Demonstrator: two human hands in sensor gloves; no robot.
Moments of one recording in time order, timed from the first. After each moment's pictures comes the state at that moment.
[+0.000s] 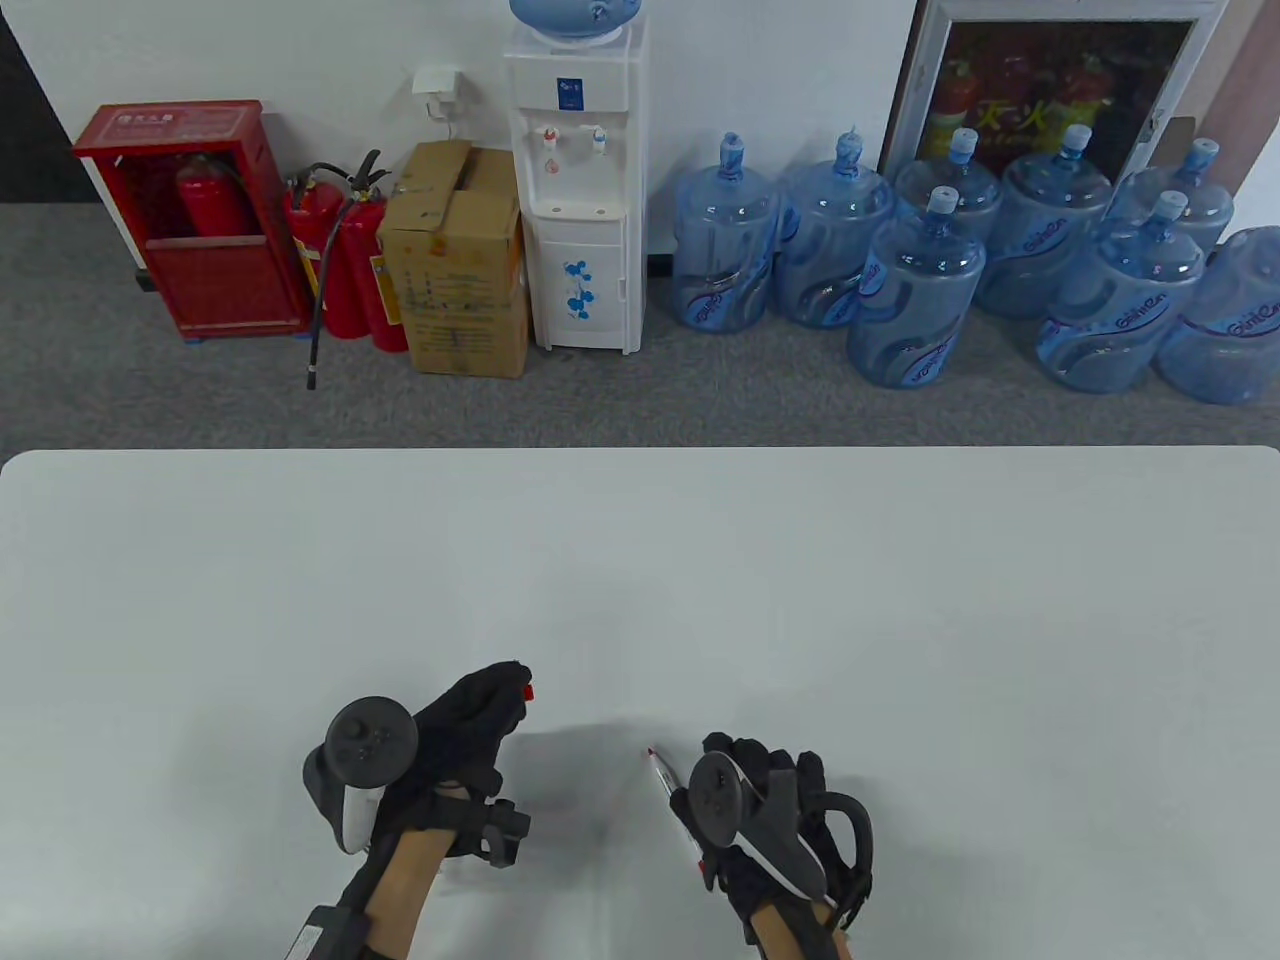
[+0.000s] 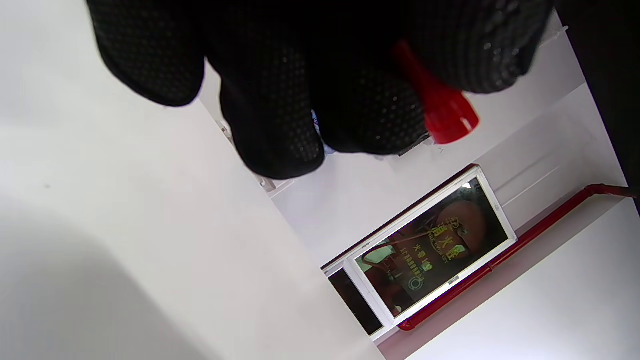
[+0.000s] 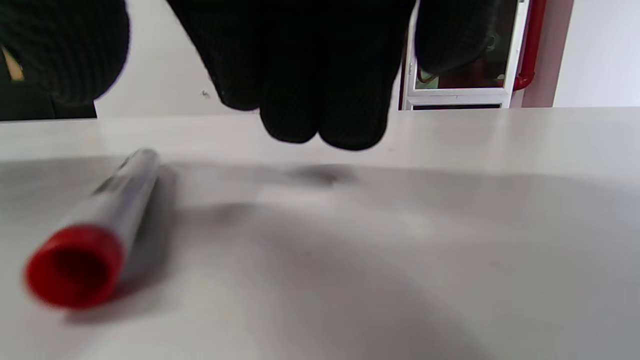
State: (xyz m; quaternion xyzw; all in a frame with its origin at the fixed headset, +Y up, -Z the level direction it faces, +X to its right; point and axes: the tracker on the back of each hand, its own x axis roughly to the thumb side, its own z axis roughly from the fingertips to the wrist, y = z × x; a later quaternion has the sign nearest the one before) left_hand -0.233 -0.757 -0.327 0.08 0.00 0.47 0.88; right_hand 0.062 -0.742 -0.272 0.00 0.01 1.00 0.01
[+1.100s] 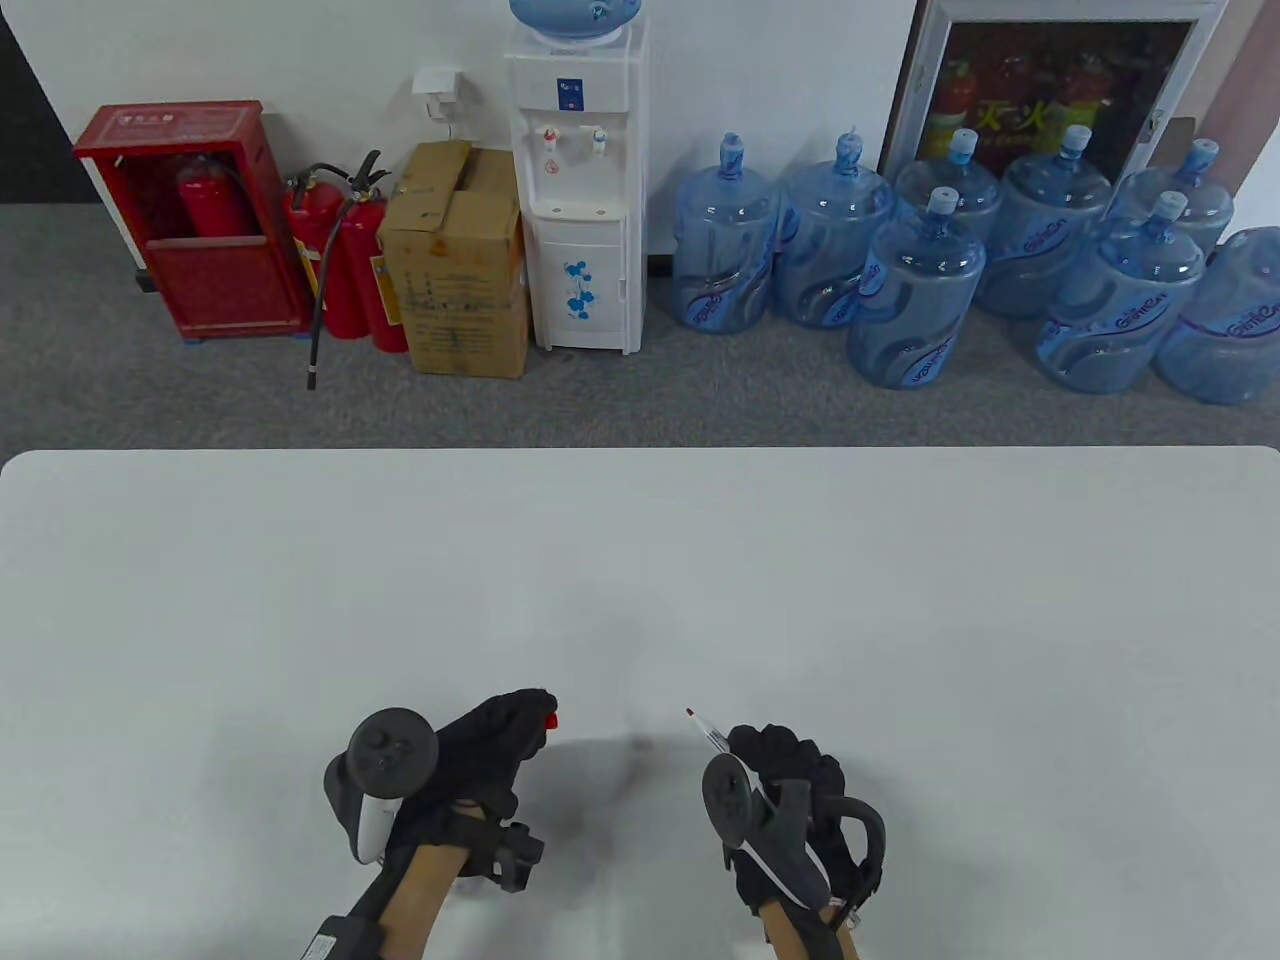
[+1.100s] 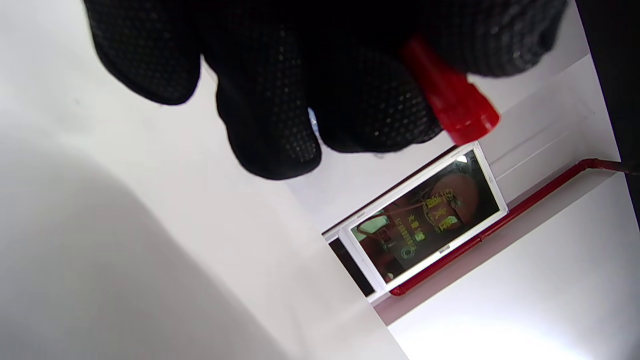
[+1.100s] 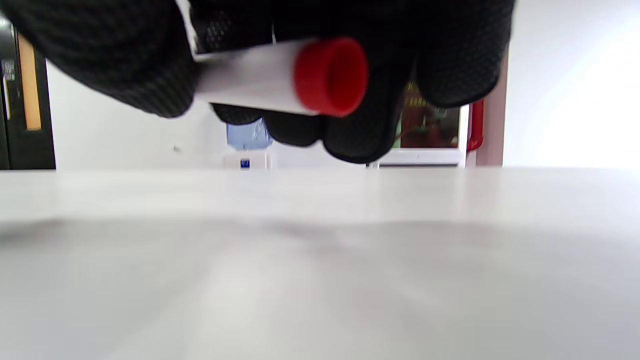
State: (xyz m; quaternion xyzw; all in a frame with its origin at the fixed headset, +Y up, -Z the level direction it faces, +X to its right) left_hand -0.217 -0.769 -0.319 0.03 -0.03 0.48 0.88; right_hand 0.082 -0.736 -0.272 -0.05 -0.12 0.99 0.02
